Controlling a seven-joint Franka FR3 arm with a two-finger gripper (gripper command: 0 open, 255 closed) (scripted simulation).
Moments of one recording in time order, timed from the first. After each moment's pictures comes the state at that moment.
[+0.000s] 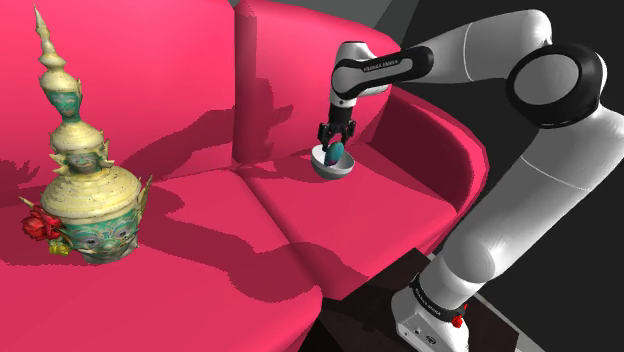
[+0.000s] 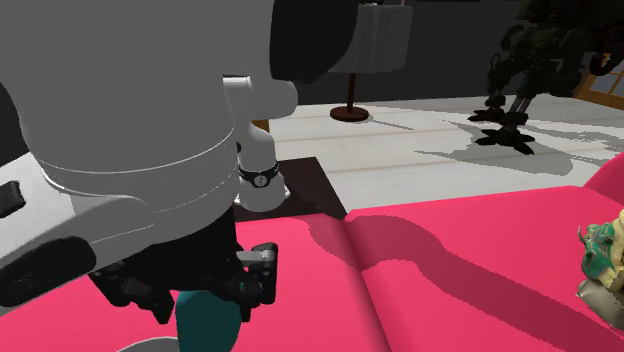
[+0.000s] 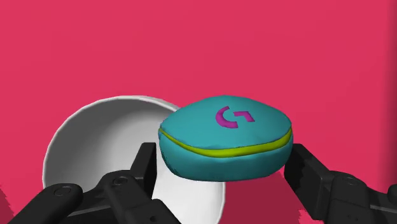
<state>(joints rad) -0.11 0.02 0.02 -2.08 -0.11 1.99 0.13</state>
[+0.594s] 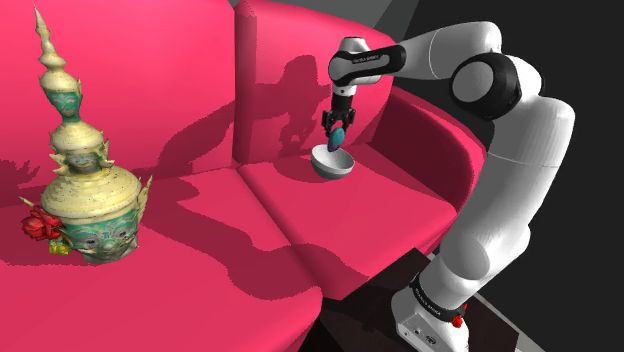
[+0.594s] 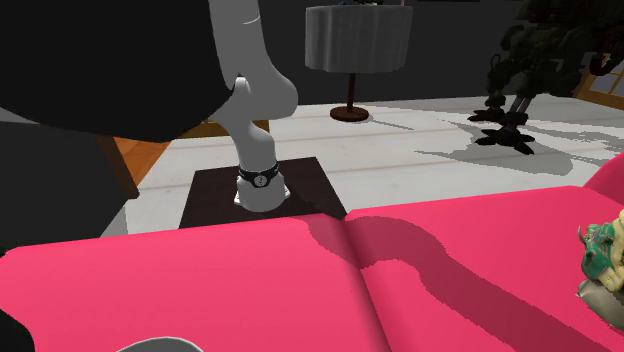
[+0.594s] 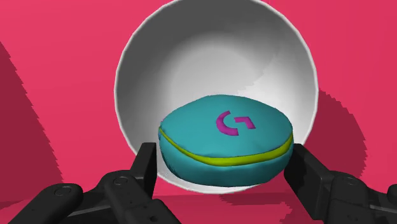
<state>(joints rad) -0.19 0.29 -0.04 -1.71 -0.10 1.91 -0.02</state>
